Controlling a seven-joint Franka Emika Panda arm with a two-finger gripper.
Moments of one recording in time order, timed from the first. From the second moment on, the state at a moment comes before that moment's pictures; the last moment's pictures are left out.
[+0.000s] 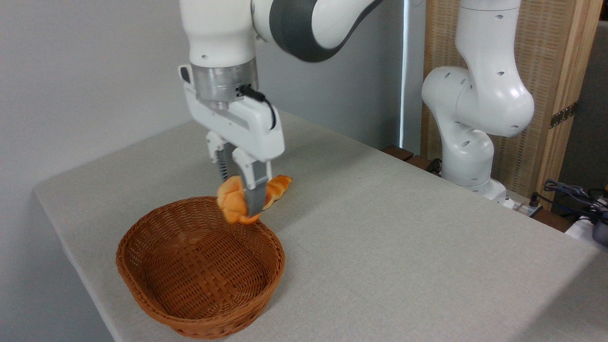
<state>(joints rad) -0.11 -0.08 0.02 -1.92 -0.04 1.90 0.68</state>
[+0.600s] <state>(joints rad) -0.18 -0.19 0.02 -2.18 -0.04 1.82 0.68</state>
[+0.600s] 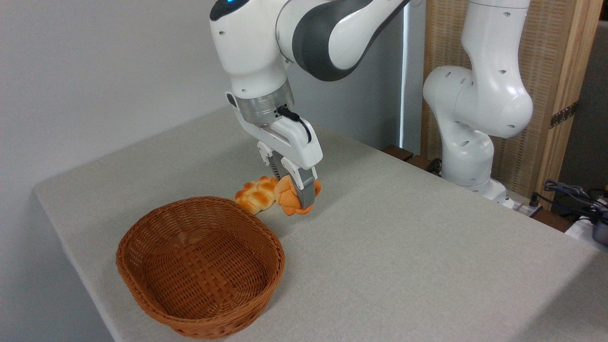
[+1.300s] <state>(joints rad) -0.22 -0.12 0.01 -2.19 -0.04 1.88 0.68</state>
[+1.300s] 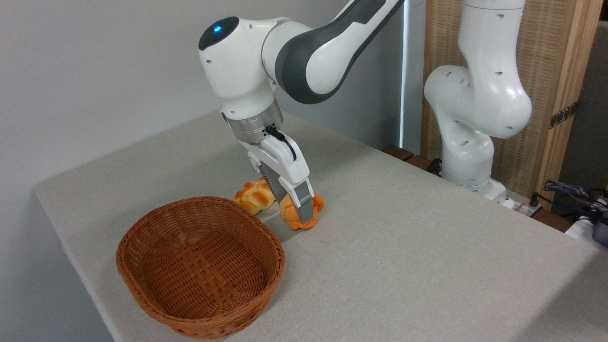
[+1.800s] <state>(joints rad) -0.21 -0.14 0.02 -1.99 -0.05 1.89 0.64</state>
